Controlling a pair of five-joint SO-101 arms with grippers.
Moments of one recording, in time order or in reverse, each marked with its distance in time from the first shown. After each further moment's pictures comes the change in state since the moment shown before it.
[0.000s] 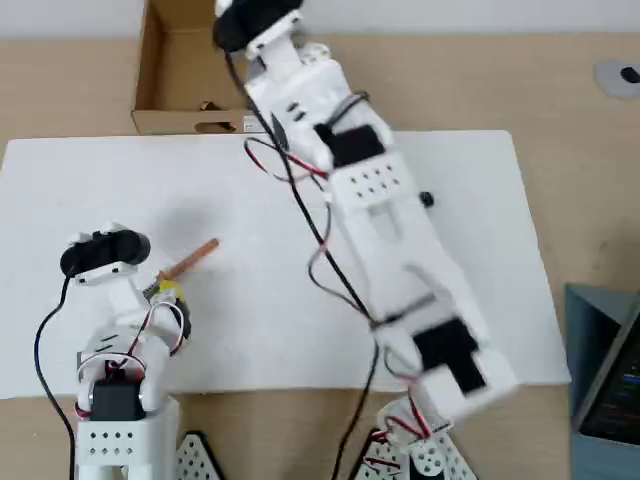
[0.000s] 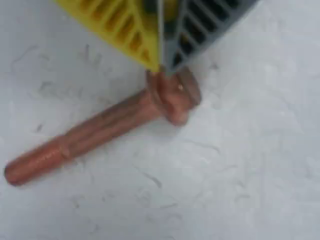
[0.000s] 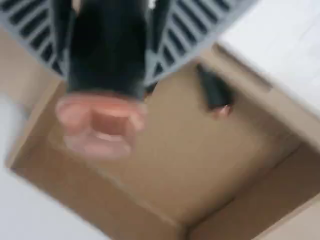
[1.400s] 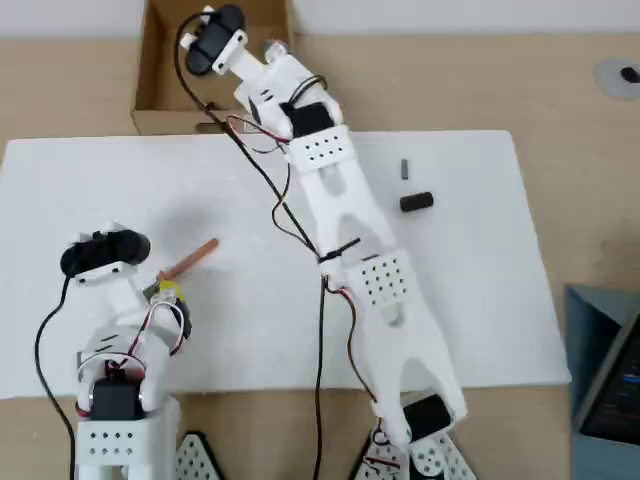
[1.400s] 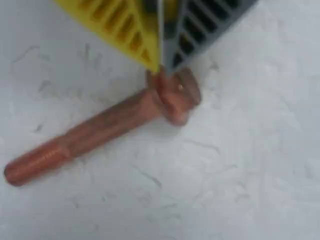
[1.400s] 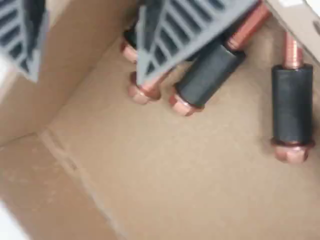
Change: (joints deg) left arm 0.0 0.0 0.0 0.0 0.0; right arm 1.0 55.7 -67.3 17.3 17.8
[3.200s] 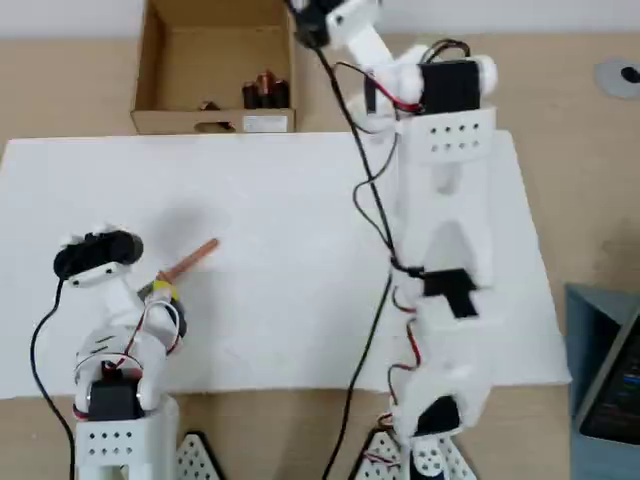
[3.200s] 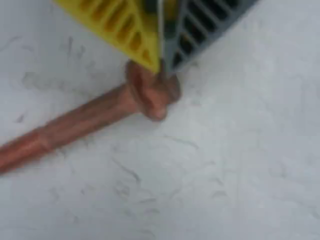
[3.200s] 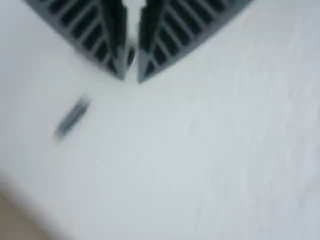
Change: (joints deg) left arm -2.0 0.0 0.0 0.0 0.0; right arm 15.1 -42.5 21.3 57.6 -5.4
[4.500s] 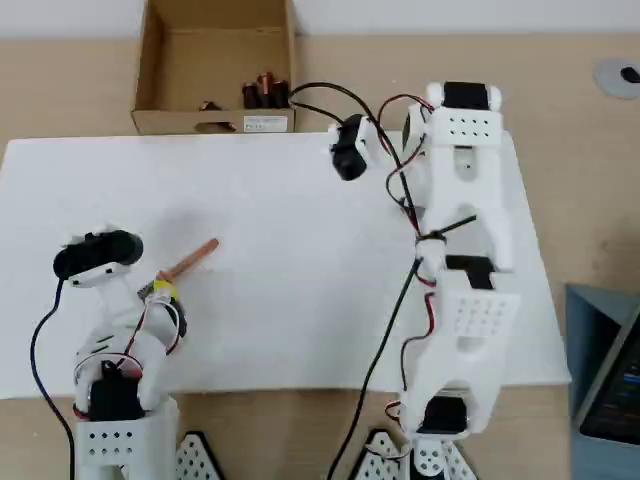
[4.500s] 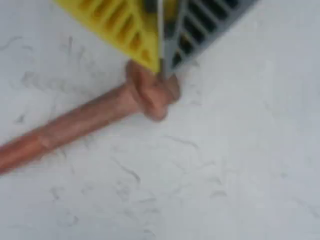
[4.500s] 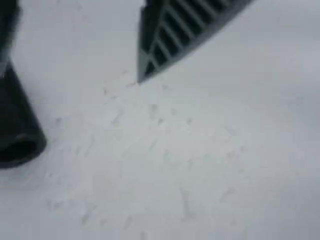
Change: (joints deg) left arm 0.0 0.0 0.0 0.0 0.0; right arm 10.0 13.6 17.9 0.0 48.4
